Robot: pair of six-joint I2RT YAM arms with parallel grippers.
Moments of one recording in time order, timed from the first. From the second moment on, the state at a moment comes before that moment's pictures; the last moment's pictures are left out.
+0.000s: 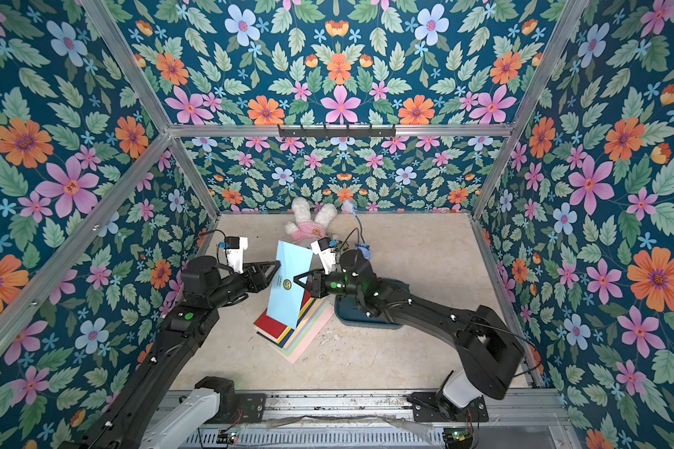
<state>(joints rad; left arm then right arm) -0.22 0.87 0.74 -0.17 0.55 -0.44 0.88 1.49 0.98 0.38 -0.50 0.74</state>
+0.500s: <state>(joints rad) -0.22 0.83 0.68 0.11 1.03 -0.58 0.82 1.35 0.87 0.59 -0.69 0.76</state>
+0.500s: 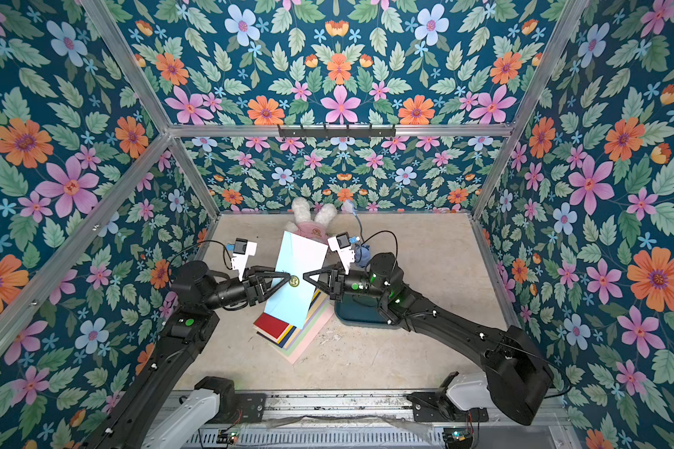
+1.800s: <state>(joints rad) -0.84 2.09 2.06 -1.02 0.50 0.58 -0.01 1.09 0.49 0.14 -0.31 0.60</state>
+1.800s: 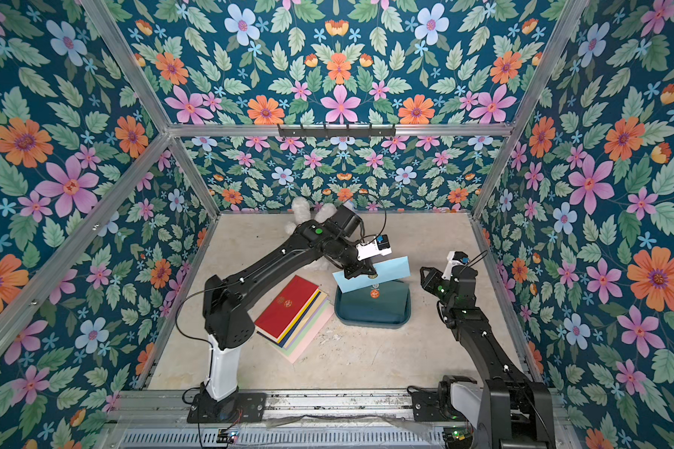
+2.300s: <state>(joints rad) -0.88 2.30 2.21 -1.20 0.43 0.80 -0.02 1.10 0.49 0.14 -0.30 0.60</state>
